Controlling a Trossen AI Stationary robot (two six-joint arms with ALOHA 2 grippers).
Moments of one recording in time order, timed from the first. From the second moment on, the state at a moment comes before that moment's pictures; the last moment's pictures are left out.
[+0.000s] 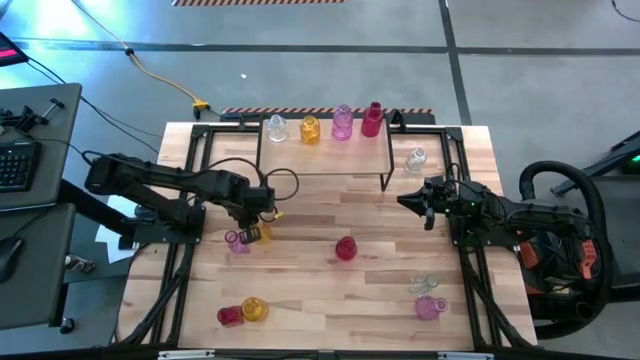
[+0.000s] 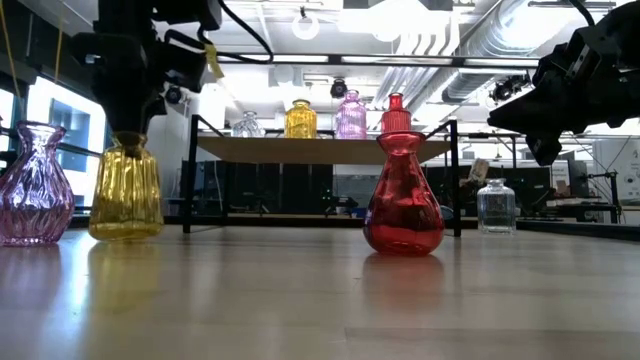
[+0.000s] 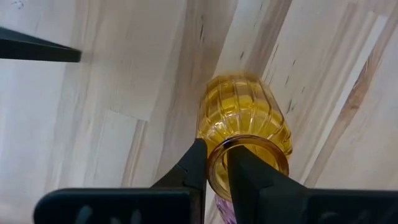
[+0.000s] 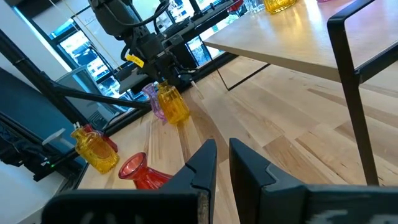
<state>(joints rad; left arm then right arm) -0.03 1.34 0.94 -1.03 -0.03 -0.34 -0.16 0.13 0.01 0.01 -0.03 0.50</state>
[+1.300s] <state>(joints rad) 0.24 1.34 1.56 -1.15 -0.04 -0.13 -0.16 0.12 0.01 0.01 -0.03 0.52</state>
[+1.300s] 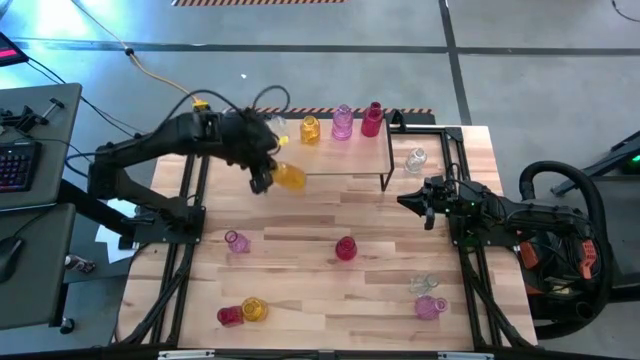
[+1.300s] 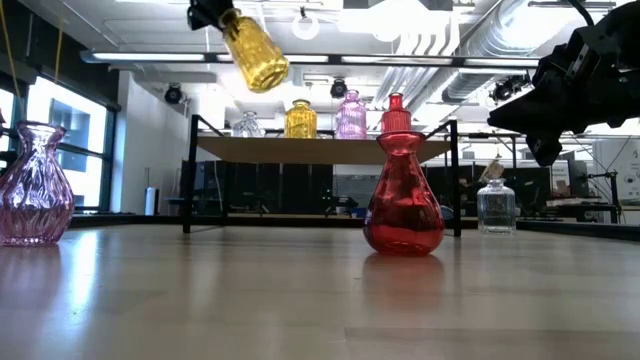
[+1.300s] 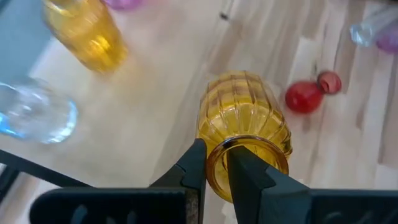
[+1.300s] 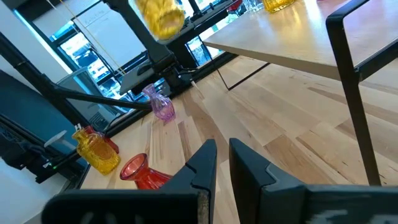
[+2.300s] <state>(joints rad) 0.43 1.57 2.03 -1.14 -0.06 0.15 -0.16 0.13 0.01 0.01 -0.03 0.52</state>
